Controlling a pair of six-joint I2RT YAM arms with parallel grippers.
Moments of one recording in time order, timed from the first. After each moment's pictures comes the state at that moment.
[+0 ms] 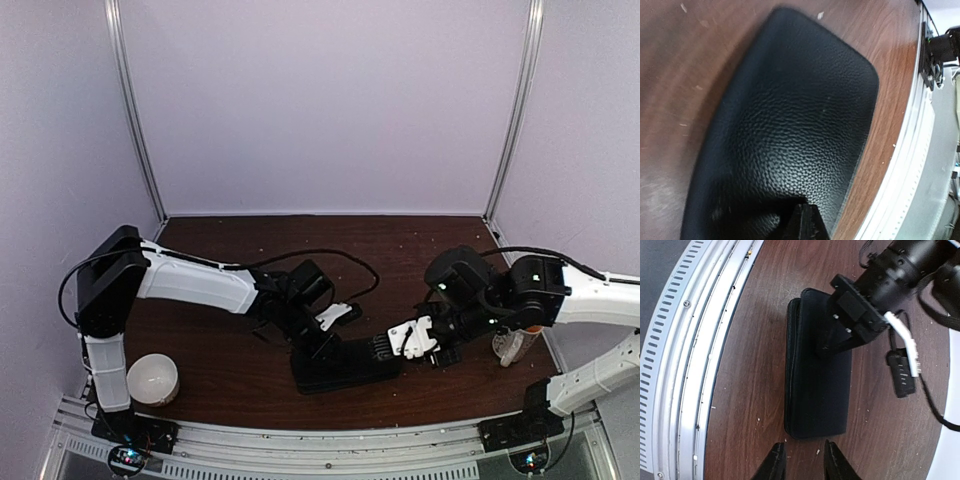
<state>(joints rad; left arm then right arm) -1.01 1.93 1.26 -0.37 0.47 -0.24 1.14 1.18 0.99 -0.75 -0.05 -0.73</state>
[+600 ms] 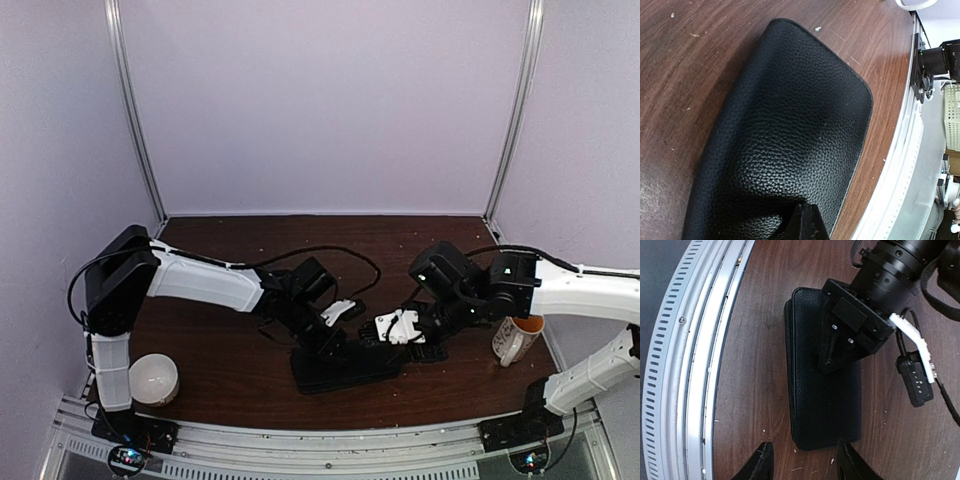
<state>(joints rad) -1.00 2.01 1.30 -0.32 0.54 -0.30 1.02 1.24 0.99 -0.72 -0.18 -0.68</state>
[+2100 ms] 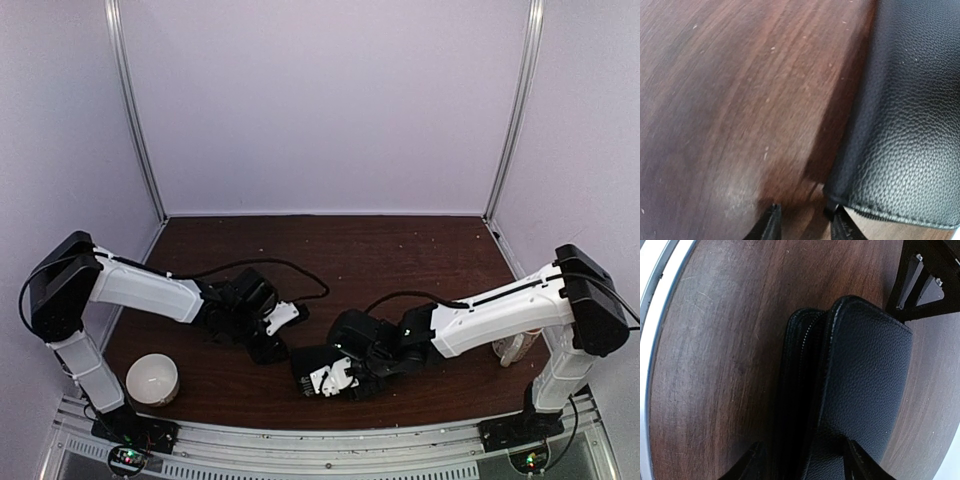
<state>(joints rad) -0.87 1.70 0.86 -0.23 0.17 0.12 1.25 1.73 1.03 -0.37 0.12 -0.74</state>
